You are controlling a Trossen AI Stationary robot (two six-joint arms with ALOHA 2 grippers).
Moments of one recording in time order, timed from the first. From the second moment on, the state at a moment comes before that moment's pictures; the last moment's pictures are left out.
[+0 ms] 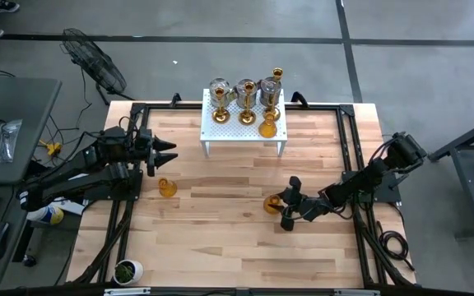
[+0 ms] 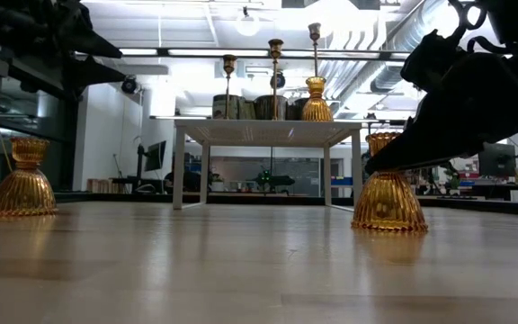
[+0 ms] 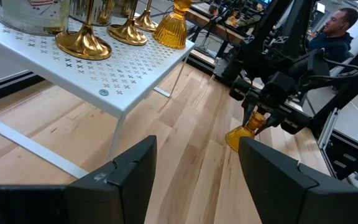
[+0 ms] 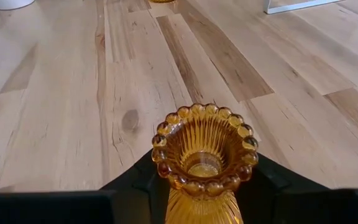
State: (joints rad) left arm 0.43 0.25 0.40 -0.35 0.22 -0.35; right arm 0.48 1.58 0.41 0.59 0.60 0.47
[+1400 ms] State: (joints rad) left arm 0.43 0.25 0.40 -0.35 0.22 -0.35; right arm 0.16 1.57 1.09 -0.12 0.60 0.52
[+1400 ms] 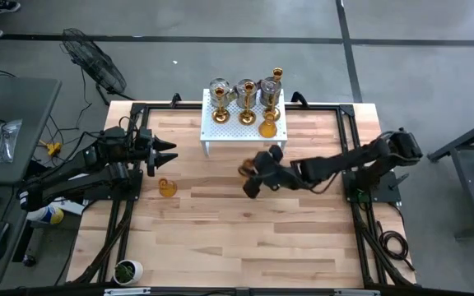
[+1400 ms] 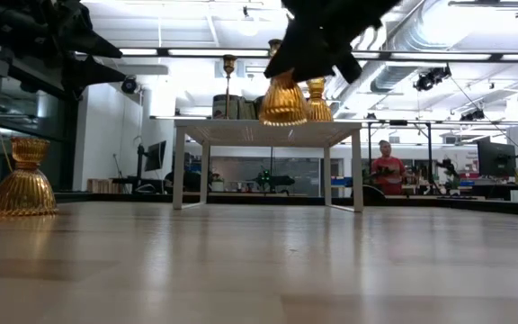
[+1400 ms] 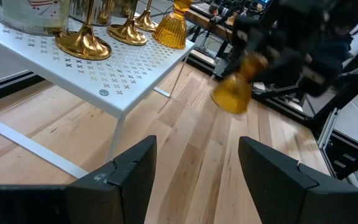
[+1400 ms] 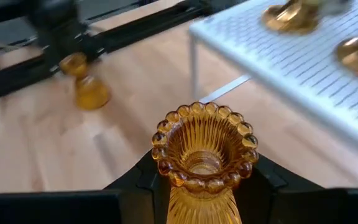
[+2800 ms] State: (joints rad) left arm 0.43 0.25 0.40 -0.35 0.22 -0.35; right arm -0.11 1.78 1.45 -0.25 0.65 0.50
